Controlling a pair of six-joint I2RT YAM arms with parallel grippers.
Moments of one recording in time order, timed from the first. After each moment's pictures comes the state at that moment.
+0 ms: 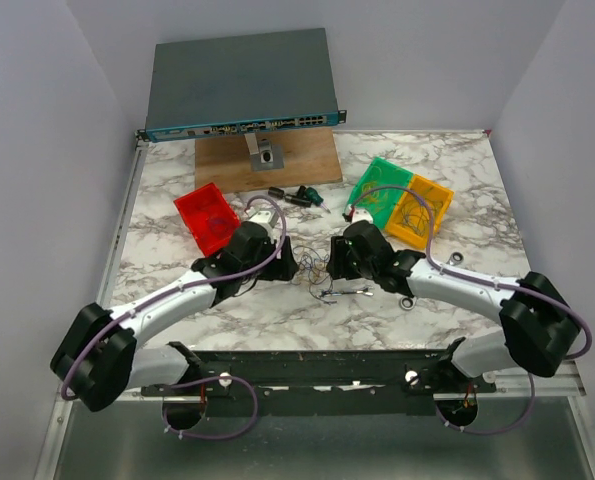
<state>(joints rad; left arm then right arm) -0.67 1.18 0.62 -0.08 0.03 -0.54 0.80 1.38 0.77 -0.13 0.17 0.52</state>
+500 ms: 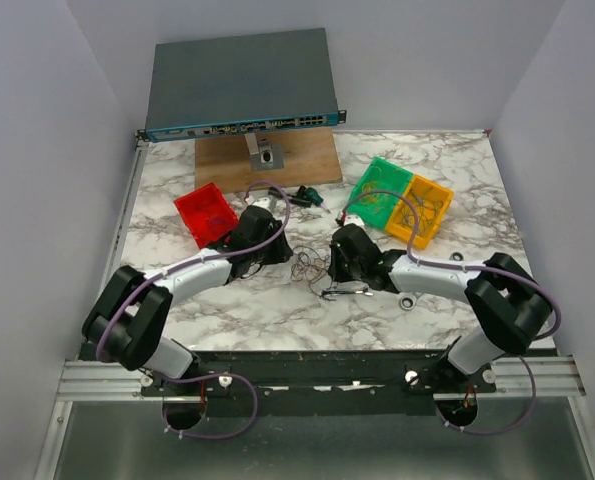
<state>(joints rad) -0.59 1.44 0.74 0.00 0.03 -0.60 0.80 1.56 0.78 -0.04 0.18 0.55</state>
